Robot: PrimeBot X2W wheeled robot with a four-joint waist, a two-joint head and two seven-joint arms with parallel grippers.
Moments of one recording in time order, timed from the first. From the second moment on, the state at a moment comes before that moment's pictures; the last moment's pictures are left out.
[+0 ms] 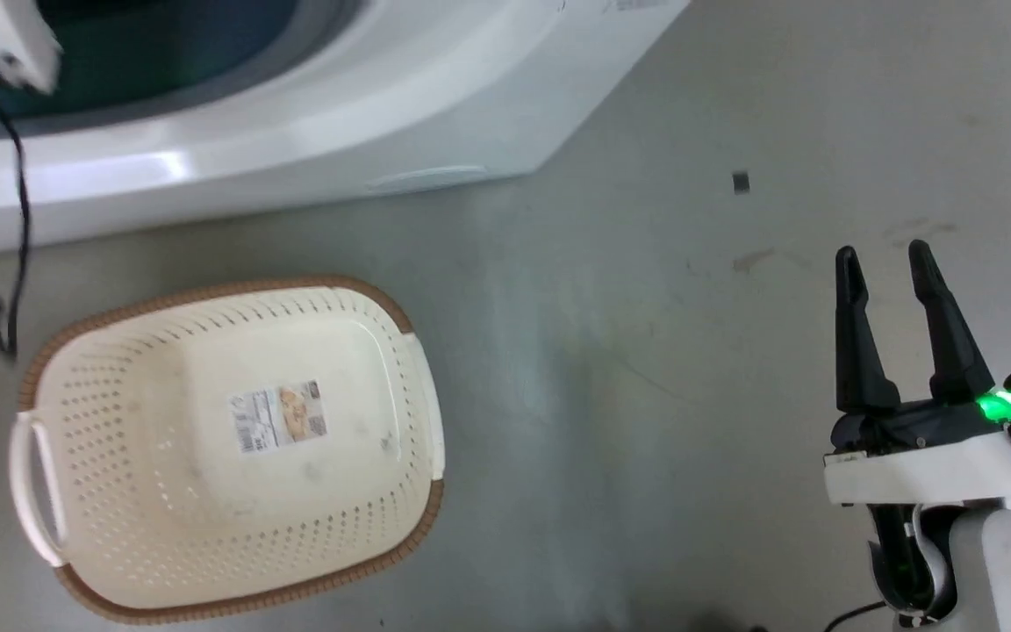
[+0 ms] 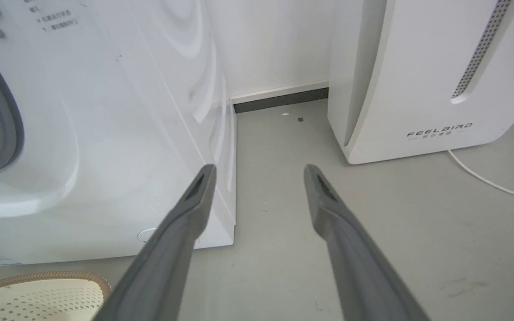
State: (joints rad) left arm -1.35 0.59 -0.66 0.94 -0.62 -0.13 -0.11; right arm -0.24 -0.05 0.00 0.01 0.29 0.13 -0.26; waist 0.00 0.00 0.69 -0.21
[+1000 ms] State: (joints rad) left arm -0.28 0.39 -0.19 0.16 -0.54 0.09 -0.26; right arm -0.07 -0.05 -0.06 0.06 0.21 0.13 -0.26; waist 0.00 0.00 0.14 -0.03
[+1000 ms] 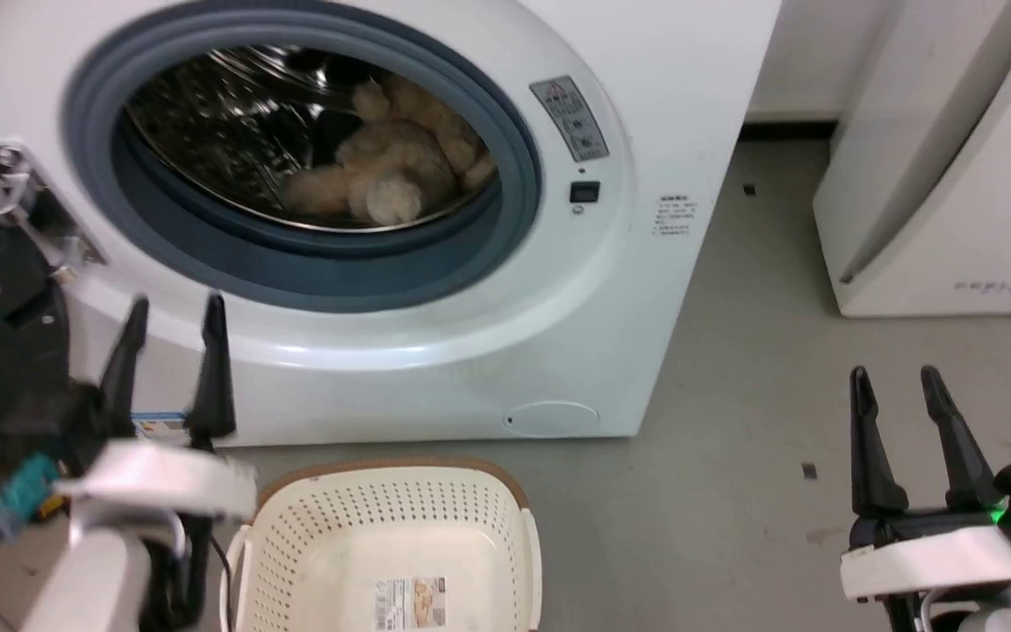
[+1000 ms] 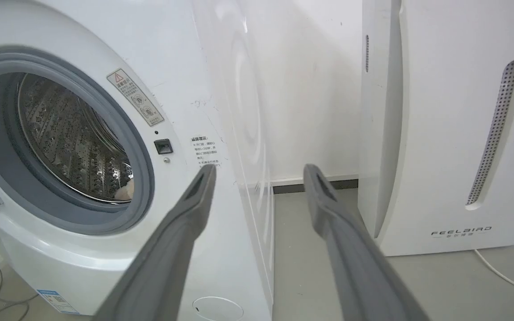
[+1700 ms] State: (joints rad) left arm 0.08 0.20 -0.14 0.06 -0.28 0.07 -0.26; right arm 0.04 -0.05 -0.05 0.06 0.21 0.13 -0.26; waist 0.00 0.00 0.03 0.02
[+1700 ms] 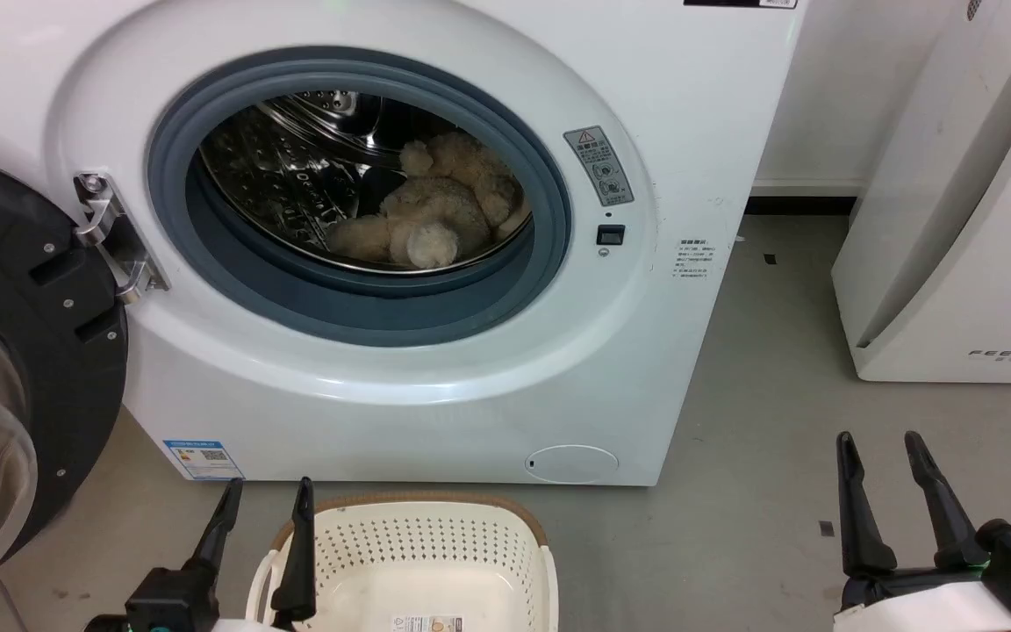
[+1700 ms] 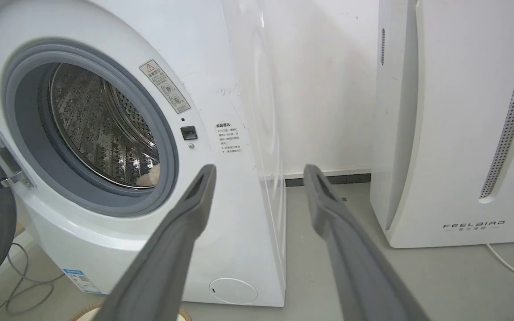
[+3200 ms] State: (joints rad) left arm 0.08 0.13 -0.07 0.07 -0.19 0.02 -0.19; right arm 0.04 -0.05 -0.03 0.06 0.17 0.13 -0.20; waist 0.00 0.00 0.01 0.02
